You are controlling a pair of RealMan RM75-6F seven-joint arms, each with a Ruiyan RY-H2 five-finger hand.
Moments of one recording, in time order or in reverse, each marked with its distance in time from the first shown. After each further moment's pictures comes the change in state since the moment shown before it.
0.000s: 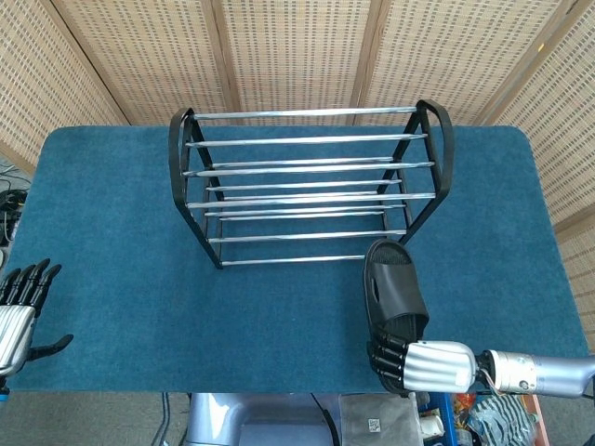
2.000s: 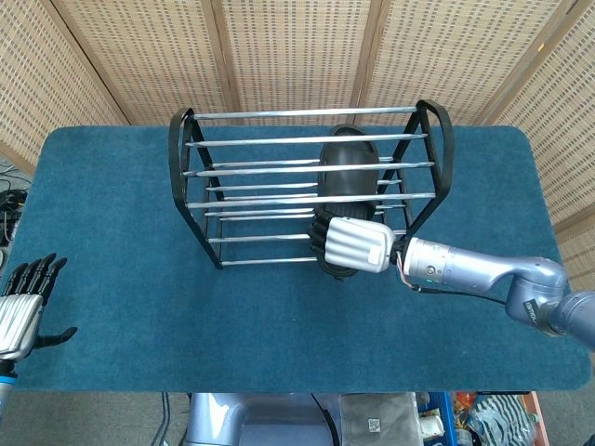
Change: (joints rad) left arm -0.059 -0.006 -0.025 0.005 -0.109 -0.109 0.018; right arm 0.400 0.086 0.295 -0.147 0.302 -0.667 0.207
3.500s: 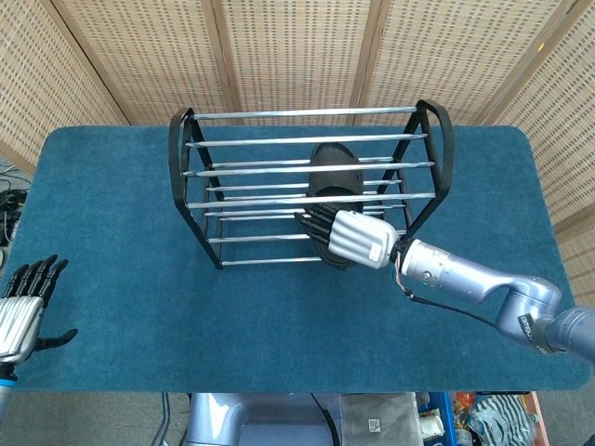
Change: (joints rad) left arm 0.004 0.002 0.012 -0.006 0.019 0.019 0.000; right arm -0.069 0.004 0.064 -0.126 0.200 -0.133 -0.339
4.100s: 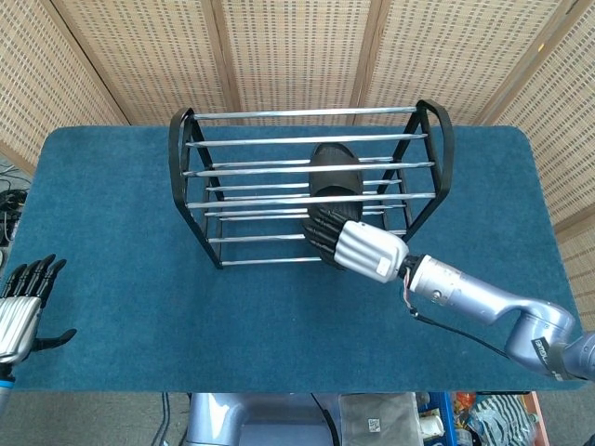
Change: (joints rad) left arm 0.004 0.009 0.001 0.001 0.007 0.007 -0.024; right arm -0.094 0.080 0.028 -0.173 0.055 0.043 -0.159
